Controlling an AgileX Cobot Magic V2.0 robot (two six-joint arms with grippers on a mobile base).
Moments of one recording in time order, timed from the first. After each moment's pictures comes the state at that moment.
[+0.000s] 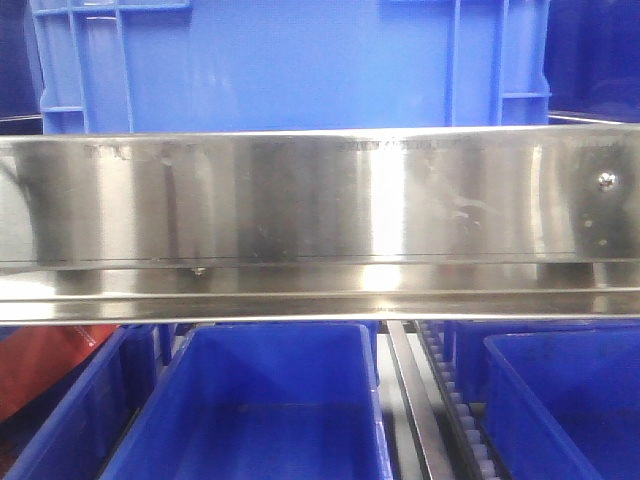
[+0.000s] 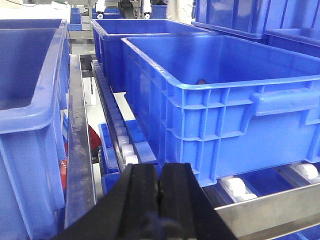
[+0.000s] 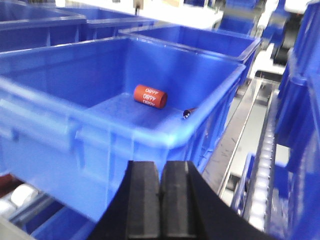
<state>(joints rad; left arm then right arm) -0.59 0.32 -0.83 0.30 0.80 -0.31 0.47 0.64 -0.83 0.11 0.45 -0.14</state>
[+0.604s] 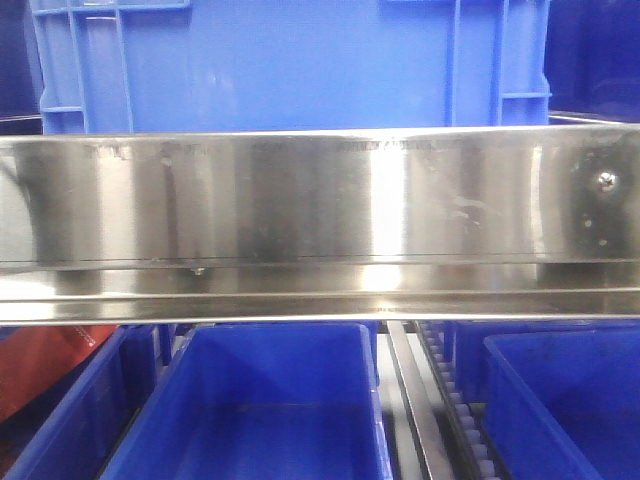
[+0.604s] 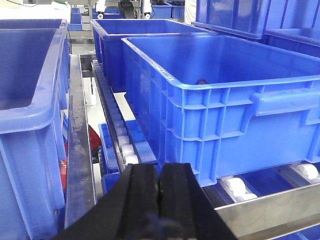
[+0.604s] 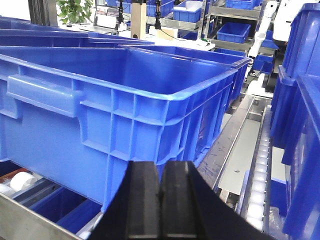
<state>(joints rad) -0.59 0.32 -0.83 0.30 0.80 -0.31 0.47 0.44 -0.57 0.11 0.29 -0.14</state>
